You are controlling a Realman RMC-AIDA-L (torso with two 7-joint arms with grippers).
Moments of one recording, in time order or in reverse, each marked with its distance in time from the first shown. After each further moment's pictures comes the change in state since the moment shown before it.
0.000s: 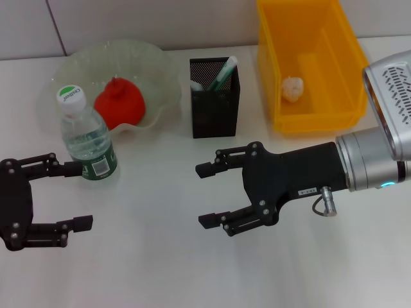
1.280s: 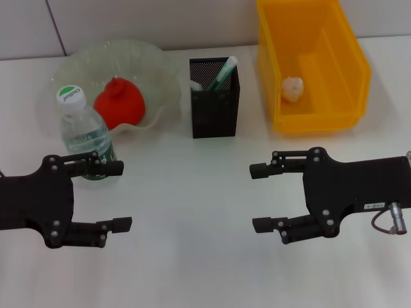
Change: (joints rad) left arm -0.051 -0.056 0.045 0.001 0.008 -0.008 -0.001; right arm -0.157 -0.002 0.173 -0.099 0.001 -0.175 -0.021
